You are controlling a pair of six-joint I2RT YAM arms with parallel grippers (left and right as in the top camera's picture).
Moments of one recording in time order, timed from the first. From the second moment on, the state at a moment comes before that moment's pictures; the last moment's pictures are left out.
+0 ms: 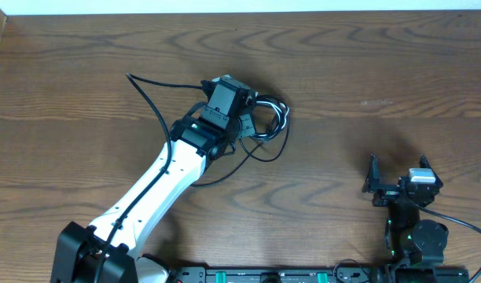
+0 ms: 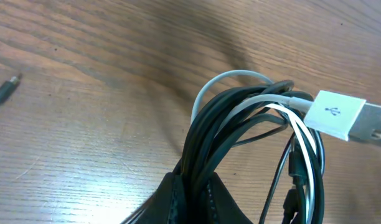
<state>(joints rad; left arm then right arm) -0.52 1.52 1.13 -0.56 -0.05 -0.74 -0.01 0.01 0.01 -0.07 0.04 -0.02</state>
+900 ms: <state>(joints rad) -0.53 1.51 1.13 -0.59 -0.03 -1.00 -0.01 0.01 0.01 0.02 -0.46 0.84</state>
